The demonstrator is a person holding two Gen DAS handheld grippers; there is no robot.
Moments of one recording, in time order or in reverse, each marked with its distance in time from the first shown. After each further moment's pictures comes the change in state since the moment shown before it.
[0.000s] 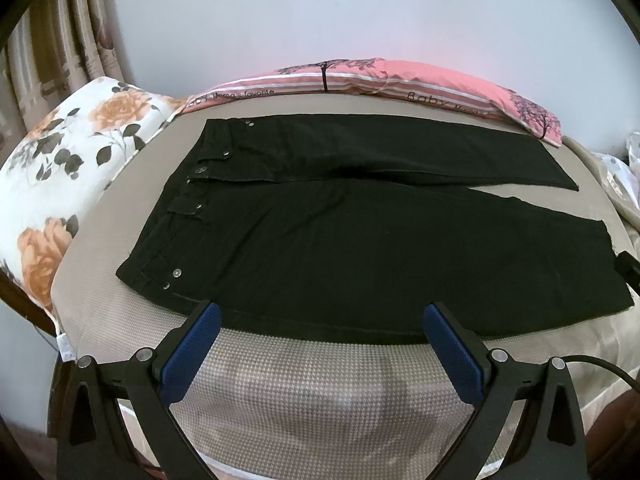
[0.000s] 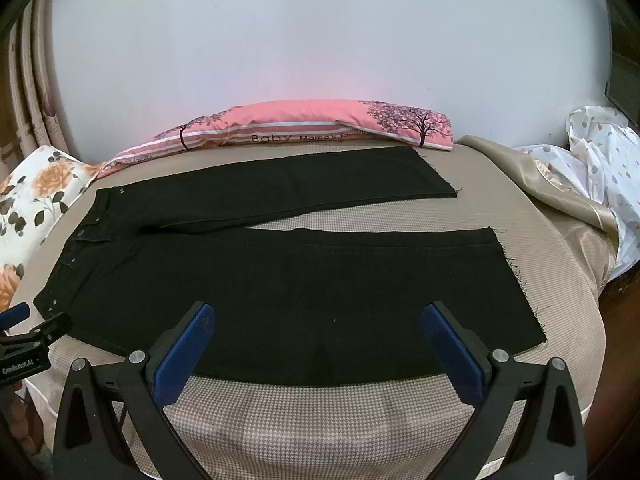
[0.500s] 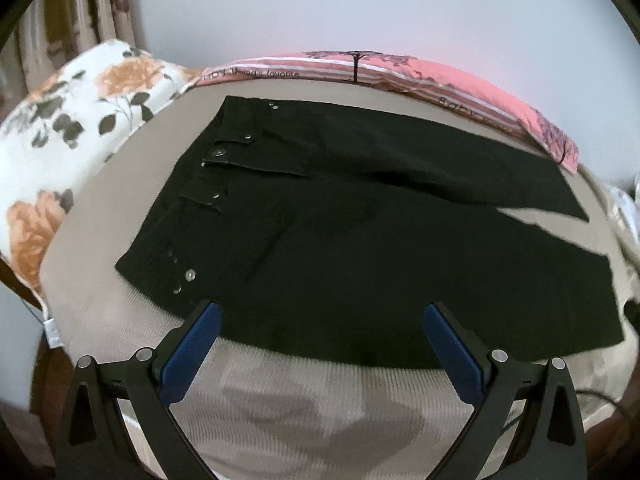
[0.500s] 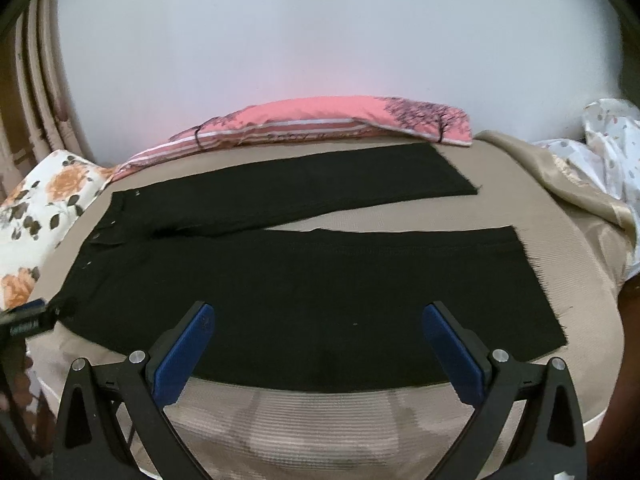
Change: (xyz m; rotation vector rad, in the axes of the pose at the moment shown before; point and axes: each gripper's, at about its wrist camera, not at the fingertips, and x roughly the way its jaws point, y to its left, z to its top) left arm 0.025 0.050 0.027 -0.123 0.064 -0.053; right arm 0.011 0.005 0.006 0.010 0.026 0.082
